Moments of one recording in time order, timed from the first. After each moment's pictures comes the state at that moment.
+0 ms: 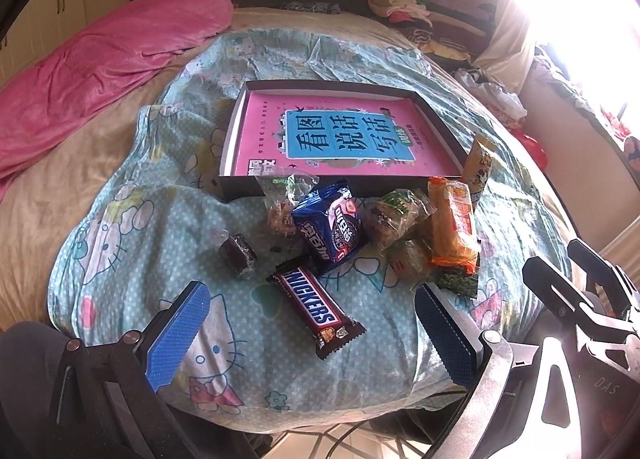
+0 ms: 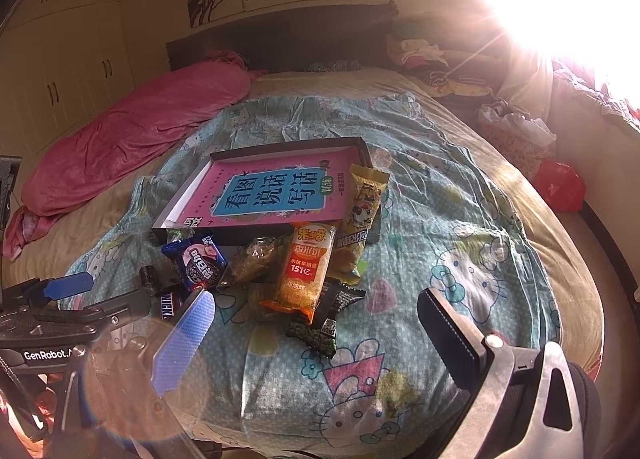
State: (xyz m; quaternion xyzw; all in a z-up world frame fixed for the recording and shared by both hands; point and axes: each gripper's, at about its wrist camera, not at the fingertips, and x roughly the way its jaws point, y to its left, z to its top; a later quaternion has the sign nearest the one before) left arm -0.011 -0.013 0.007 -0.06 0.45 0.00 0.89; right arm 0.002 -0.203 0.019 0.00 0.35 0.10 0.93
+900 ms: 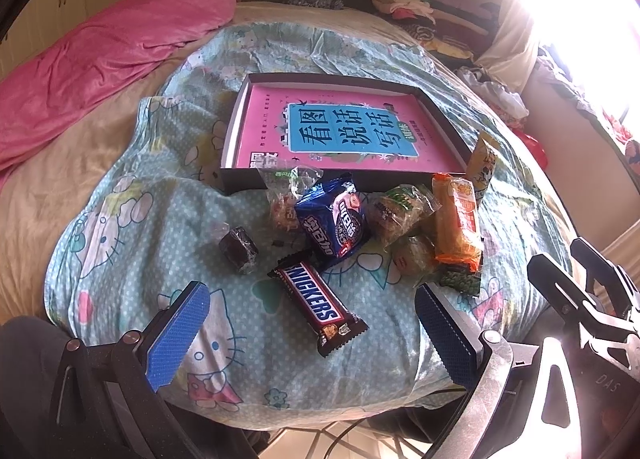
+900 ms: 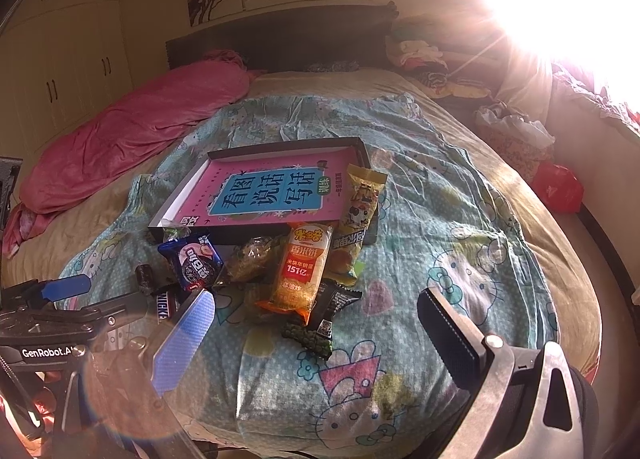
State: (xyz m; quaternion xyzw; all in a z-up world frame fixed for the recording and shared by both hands) left arm -0.011 -0.010 0.002 -0.07 0.45 0.00 0.89; right arm 0.002 -0.205 0.018 0.00 0.35 0.09 0.93
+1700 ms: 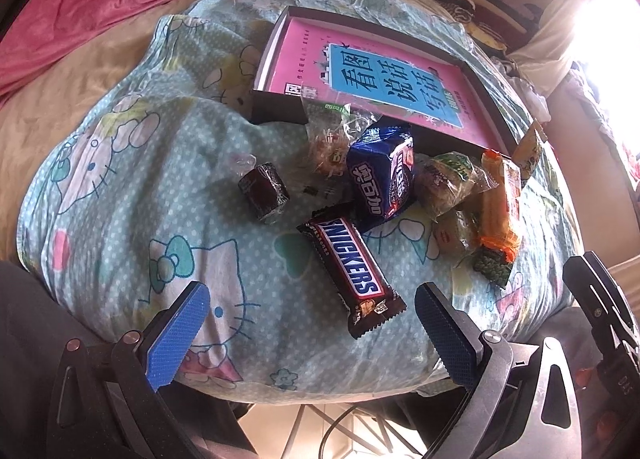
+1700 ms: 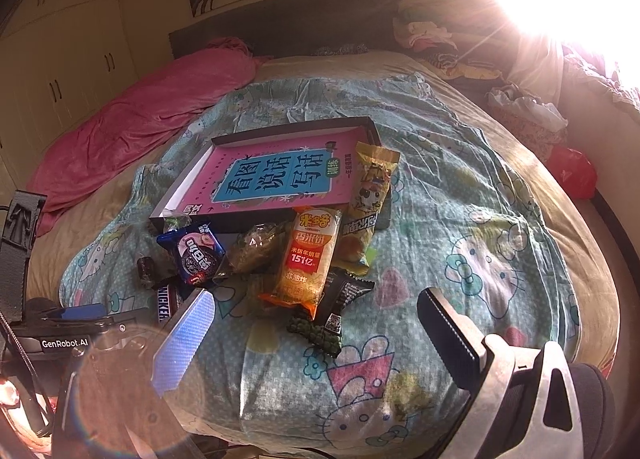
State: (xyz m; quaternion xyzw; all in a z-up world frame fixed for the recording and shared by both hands) left arm 0.004 0.017 -0.040 -0.14 0.53 0.02 0.84; right arm 0.019 -0.206 0.002 0.01 0.38 0.11 0.92
